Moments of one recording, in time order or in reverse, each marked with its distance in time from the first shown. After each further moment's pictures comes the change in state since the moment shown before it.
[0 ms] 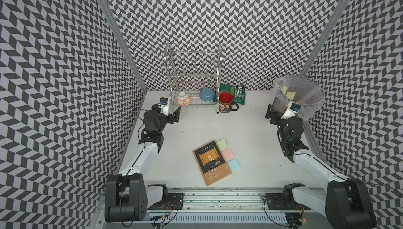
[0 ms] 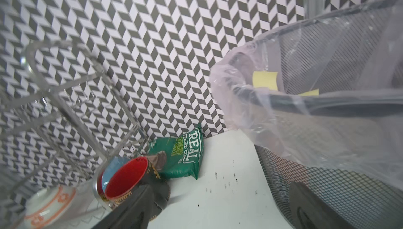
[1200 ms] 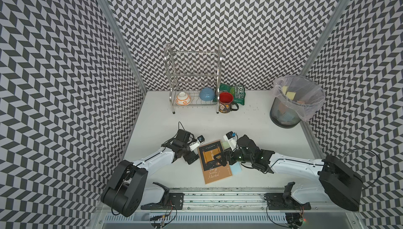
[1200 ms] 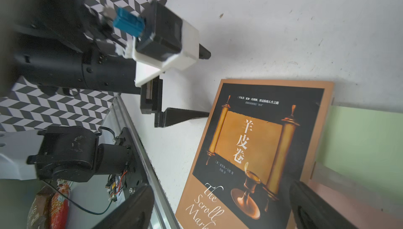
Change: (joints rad) left arm -0.453 0.145 -0.175 -0.478 -0.187 0.319; right arm 0.822 0.227 0.035 -0.317 -0.362 0.156
